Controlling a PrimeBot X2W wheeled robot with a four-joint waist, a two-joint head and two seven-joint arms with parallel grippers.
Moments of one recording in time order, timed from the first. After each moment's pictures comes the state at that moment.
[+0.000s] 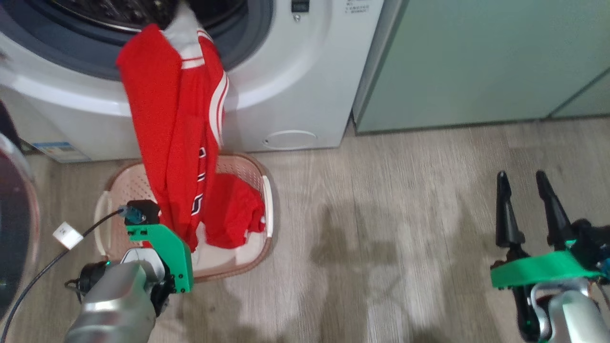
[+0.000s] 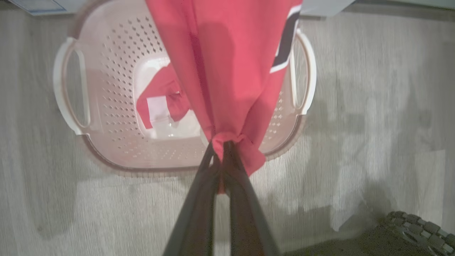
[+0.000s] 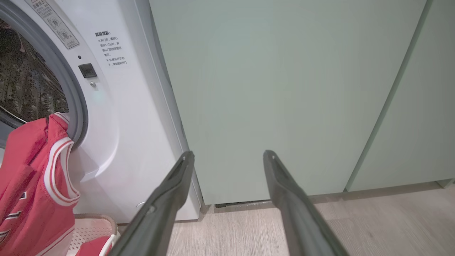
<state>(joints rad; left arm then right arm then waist) -0.64 0.11 -0.47 1.28 -0.64 -0.12 0.09 -0.11 -0.08 0.00 0.18 0.23 0.13 -0.26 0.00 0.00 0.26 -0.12</state>
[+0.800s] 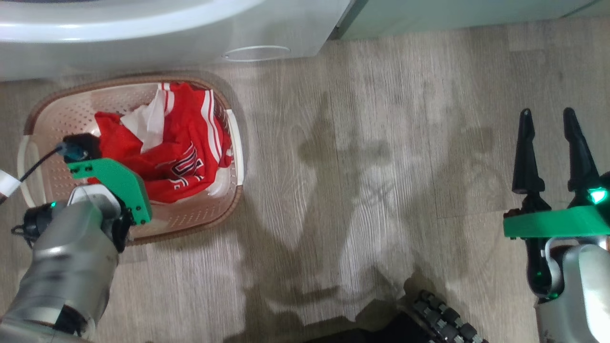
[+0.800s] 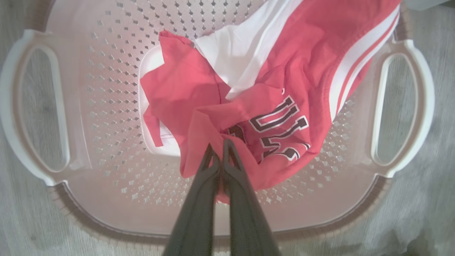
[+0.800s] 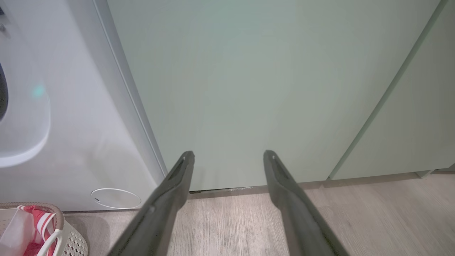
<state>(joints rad) -0.83 0.20 -0.43 1.30 -0.68 -0.03 0.09 -0.26 -0.08 -0.04 0.11 0.21 0.13 -0.26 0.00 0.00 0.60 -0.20</state>
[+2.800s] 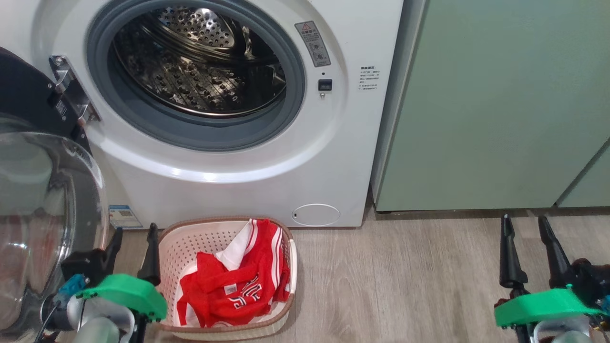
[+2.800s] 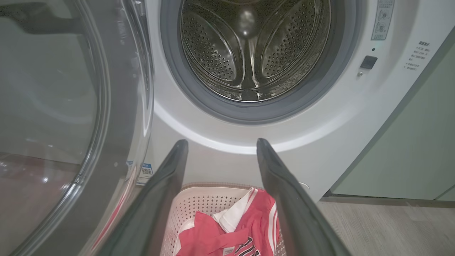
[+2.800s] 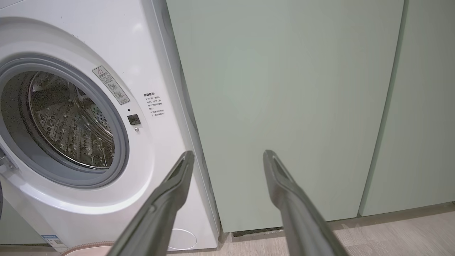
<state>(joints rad) -0.15 0.16 0.03 0.55 -0.32 -0.10 -0.25 0.00 -0.06 -0.04 0.20 0.25 0.13 -0.26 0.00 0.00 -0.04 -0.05</state>
